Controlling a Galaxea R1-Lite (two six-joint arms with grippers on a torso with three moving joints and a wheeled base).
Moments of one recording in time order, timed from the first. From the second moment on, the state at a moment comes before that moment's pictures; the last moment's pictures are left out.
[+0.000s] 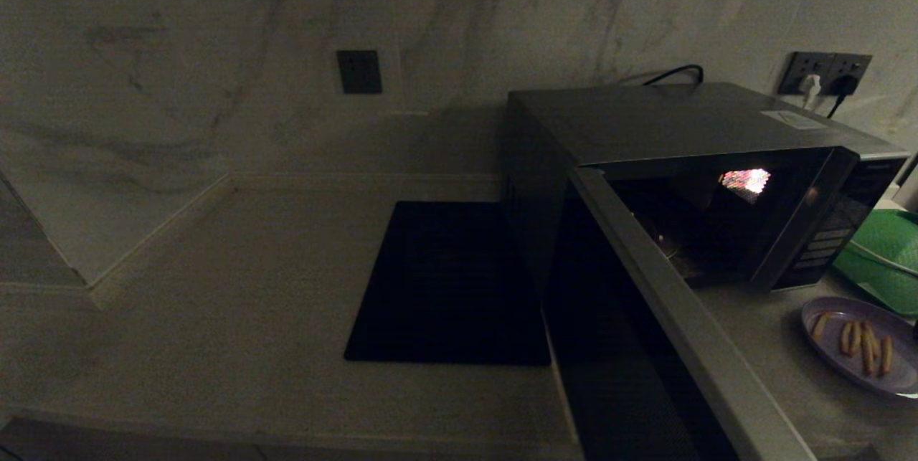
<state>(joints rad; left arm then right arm) 0.00 0.00 0.00 -0.01 0.02 -0.07 -0.80 2.04 -1.09 0.18 0.05 0.52</state>
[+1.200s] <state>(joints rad) 0.00 0.00 0.00 -0.01 0.02 -0.06 -0.84 1.87 -1.02 0.18 0.06 0.51</state>
